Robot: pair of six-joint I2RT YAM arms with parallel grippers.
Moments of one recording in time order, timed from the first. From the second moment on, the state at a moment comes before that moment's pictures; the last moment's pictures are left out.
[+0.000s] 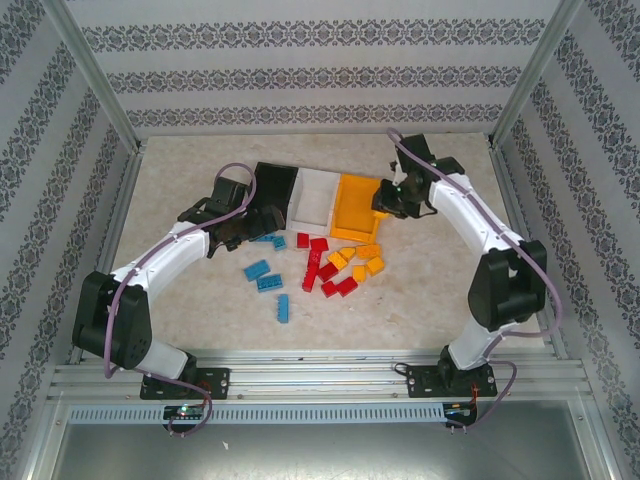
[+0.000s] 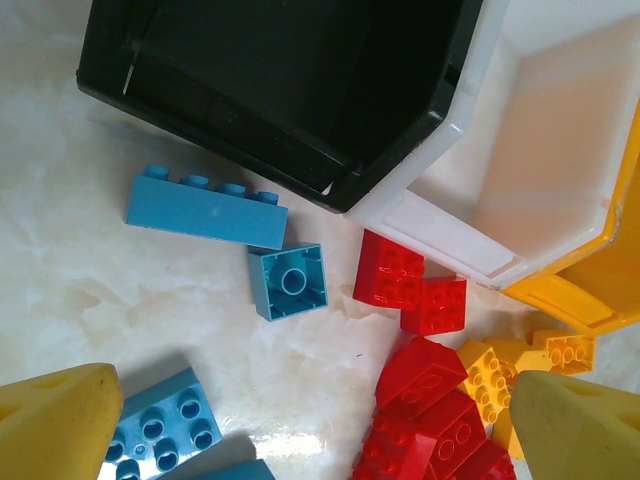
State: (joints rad) left arm -0.31 1.48 1.04 -0.51 0.17 -0.71; right arm 0.26 1.73 1.52 -0.94 -0.26 0.50
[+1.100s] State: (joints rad) left arm -0.30 1.47 1.06 -0.53 0.16 -0.72; right arm 0.30 2.28 1.98 -1.02 -0.26 0.45
